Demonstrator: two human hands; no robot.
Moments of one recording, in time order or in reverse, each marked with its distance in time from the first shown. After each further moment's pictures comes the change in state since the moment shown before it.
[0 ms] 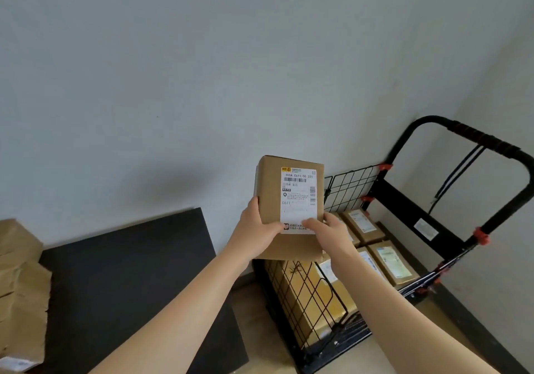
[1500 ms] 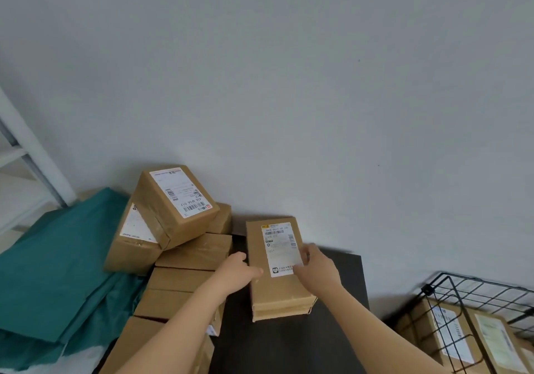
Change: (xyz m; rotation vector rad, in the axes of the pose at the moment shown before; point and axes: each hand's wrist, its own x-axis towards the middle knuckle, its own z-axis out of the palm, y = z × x) left_hand -0.070 -0.160 -0.277 -0.031 0.320 -0.574; right_hand -0.033 -0.068 0.325 -0.809 -0.659 -0.394
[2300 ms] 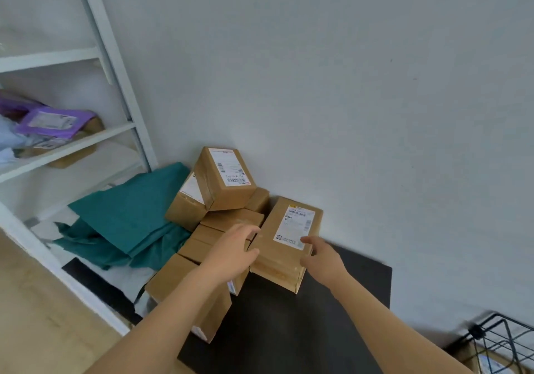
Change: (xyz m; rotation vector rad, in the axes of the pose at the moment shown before) left_hand -0.095 -0.013 0.009 0.301 0.459 0.223; right_hand -0.032 0.002 -0.006 0.065 -0.186 -0.276
